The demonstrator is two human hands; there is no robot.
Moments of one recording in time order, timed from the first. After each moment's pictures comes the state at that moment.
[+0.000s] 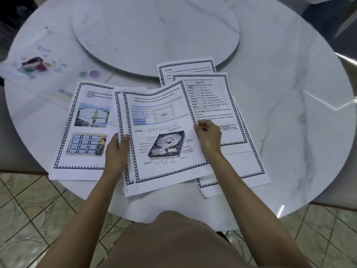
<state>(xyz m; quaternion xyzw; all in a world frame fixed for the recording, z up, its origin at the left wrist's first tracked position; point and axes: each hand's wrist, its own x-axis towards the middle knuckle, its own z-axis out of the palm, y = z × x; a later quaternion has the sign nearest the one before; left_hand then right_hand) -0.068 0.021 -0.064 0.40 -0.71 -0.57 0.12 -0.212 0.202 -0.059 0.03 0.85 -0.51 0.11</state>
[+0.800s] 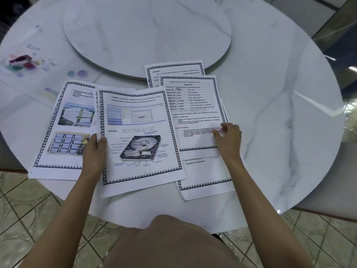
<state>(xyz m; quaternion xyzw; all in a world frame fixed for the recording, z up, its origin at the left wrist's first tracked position) -0.067 0.021 -0.067 0.44 -0.72 -0.52 0.13 -0.254 0.291 -0.061 -0.02 0.94 -0.35 0.02</state>
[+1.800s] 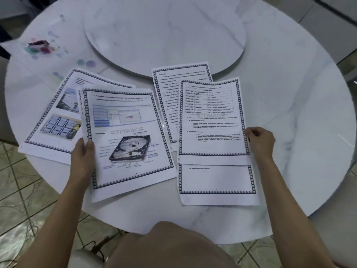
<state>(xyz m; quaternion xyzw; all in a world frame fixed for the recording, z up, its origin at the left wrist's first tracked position) -0.055 0.087 -0.049 0.51 -0.68 -0.47 0.22 -0.353 0.379 -0.047 -0.02 0.91 -0.41 0.04</state>
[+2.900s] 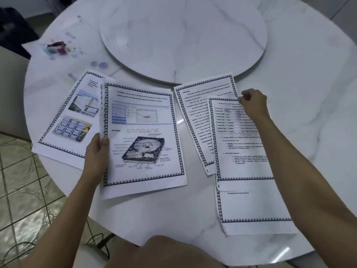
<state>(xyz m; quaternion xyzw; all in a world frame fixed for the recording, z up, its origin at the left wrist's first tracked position) -0.079 0.083 -0.046 0.49 -0.70 -0.47 0.22 -0.454 0.273 -0.037 -0.21 0.92 -0.32 0.09</state>
